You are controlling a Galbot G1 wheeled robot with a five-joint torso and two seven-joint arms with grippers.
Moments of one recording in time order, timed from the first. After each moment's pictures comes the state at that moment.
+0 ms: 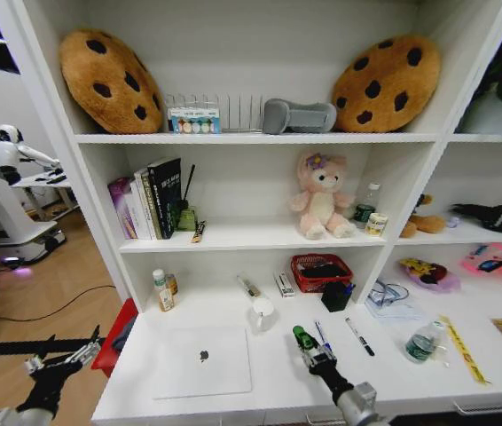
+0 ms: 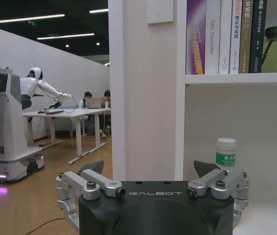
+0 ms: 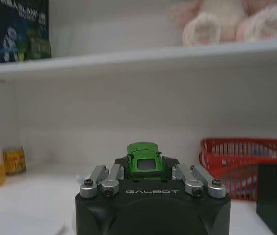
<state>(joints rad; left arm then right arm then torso) 2.04 -1.14 -0.99 -2.23 -0.63 -0.08 -0.19 -1.78 1.05 0.53 2.18 0.46 0.08 -0.02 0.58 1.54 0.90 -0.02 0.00</state>
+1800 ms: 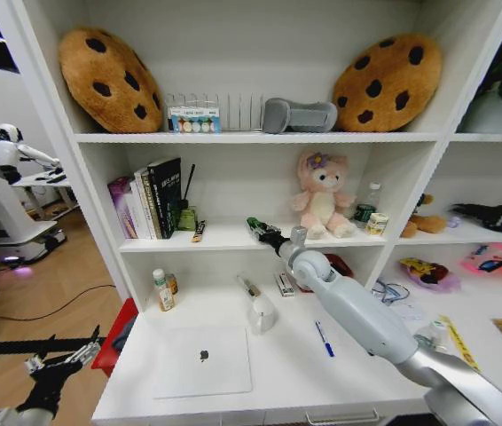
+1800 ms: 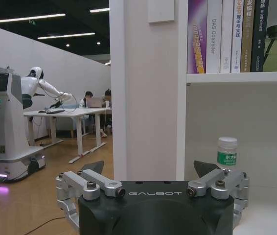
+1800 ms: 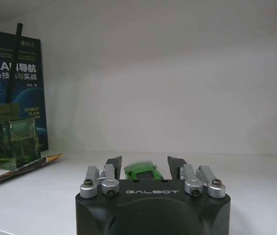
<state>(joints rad) 2.04 -1.14 -0.99 -2.23 -0.63 -0.08 -0.19 -0.40 0.99 -0.19 1.68 0.99 -0.29 0.25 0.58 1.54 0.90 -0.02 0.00</state>
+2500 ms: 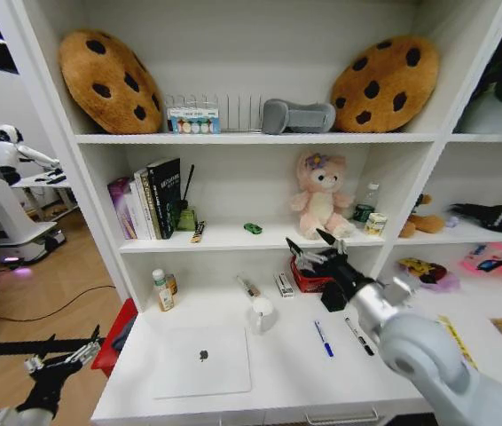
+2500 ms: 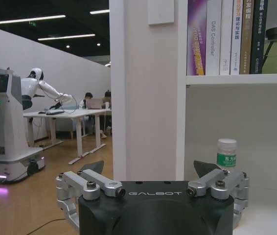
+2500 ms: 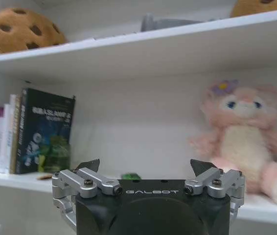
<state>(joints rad) 2.04 -1.14 -0.99 -2.23 -0.63 -0.08 -0.19 -1.57 0.87 0.66 2.47 0.69 -0.16 0.14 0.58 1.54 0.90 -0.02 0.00</state>
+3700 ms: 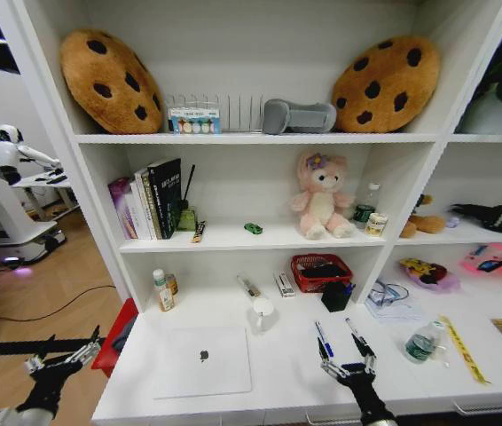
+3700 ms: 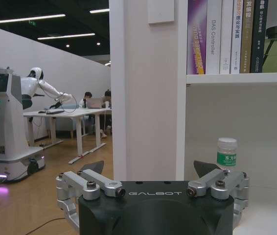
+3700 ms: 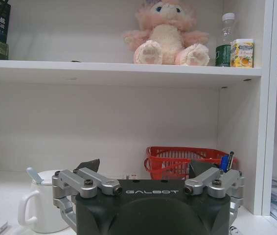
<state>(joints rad) 2.04 -1.14 -0.99 -2.23 -0.63 -0.08 -0.19 -1.93 1.29 0.64 2.09 0.25 0.35 -0.01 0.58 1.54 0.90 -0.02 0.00</state>
